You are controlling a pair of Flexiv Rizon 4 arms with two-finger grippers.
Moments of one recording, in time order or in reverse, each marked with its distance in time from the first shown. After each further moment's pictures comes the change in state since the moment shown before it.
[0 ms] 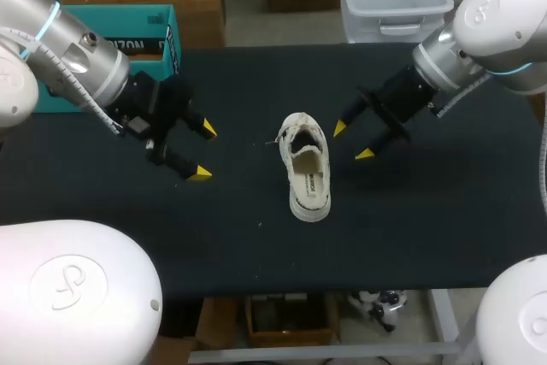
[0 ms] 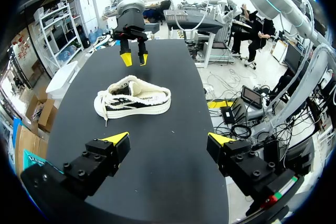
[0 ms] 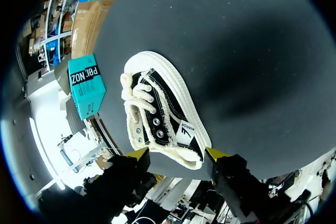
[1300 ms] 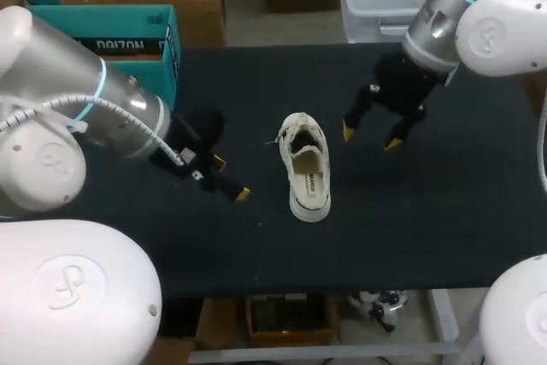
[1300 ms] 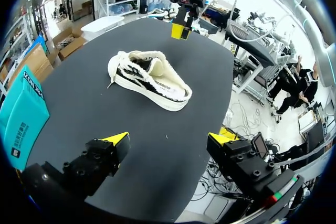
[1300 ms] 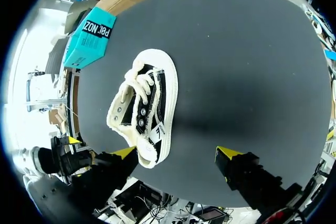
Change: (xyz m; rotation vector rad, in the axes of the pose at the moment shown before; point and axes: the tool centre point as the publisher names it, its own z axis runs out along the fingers) left arm 0.020 0.001 0.059 -0.036 -0.208 -0.566; right arm -0.026 0.014 -0.033 -0.094 -0.310 -0.549
